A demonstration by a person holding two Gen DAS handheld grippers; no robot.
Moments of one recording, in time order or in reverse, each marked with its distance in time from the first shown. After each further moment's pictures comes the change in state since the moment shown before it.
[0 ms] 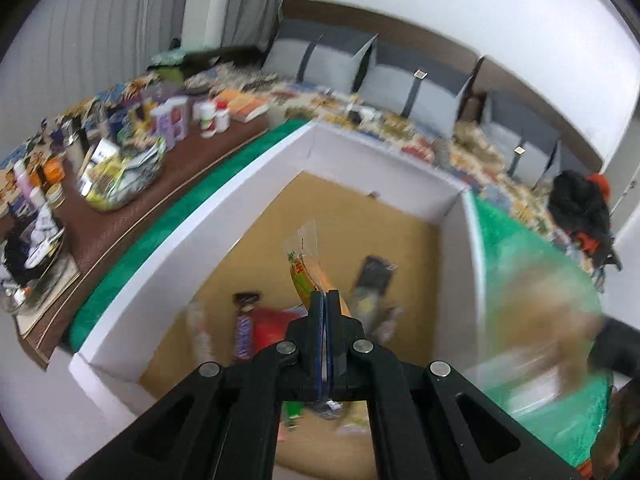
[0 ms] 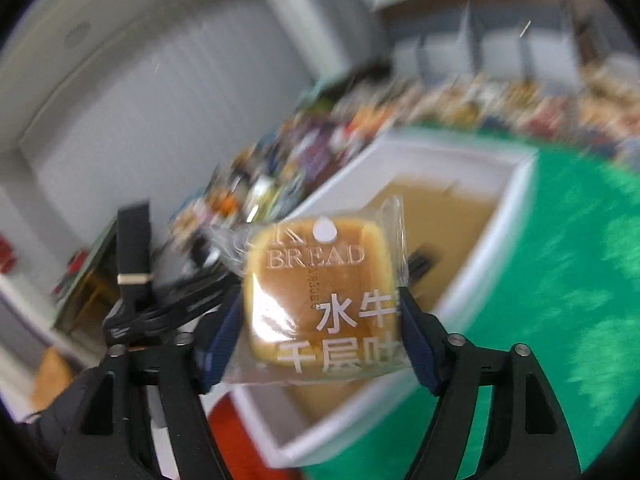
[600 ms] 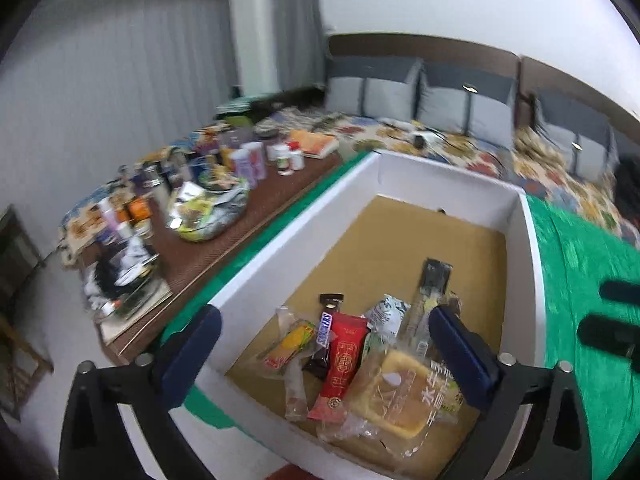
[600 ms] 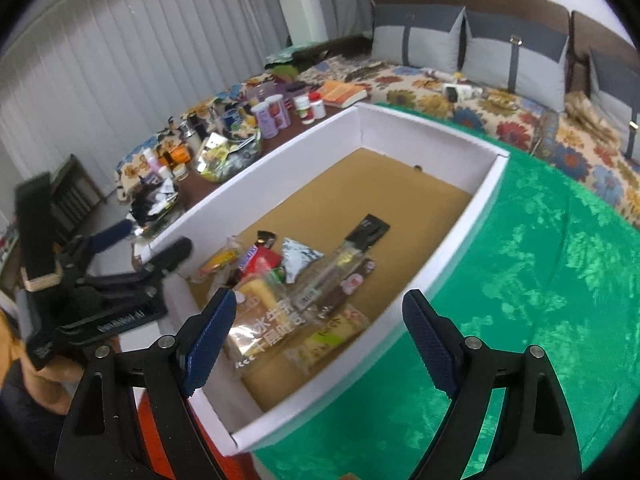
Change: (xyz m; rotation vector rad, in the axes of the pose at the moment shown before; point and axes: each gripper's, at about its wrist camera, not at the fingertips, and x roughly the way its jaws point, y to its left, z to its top) left arm -0.052 -0.030 -0.042 0.054 -0.192 0.332; right arm 0.008 0.012 -0.006 -0.134 0.047 -0.294
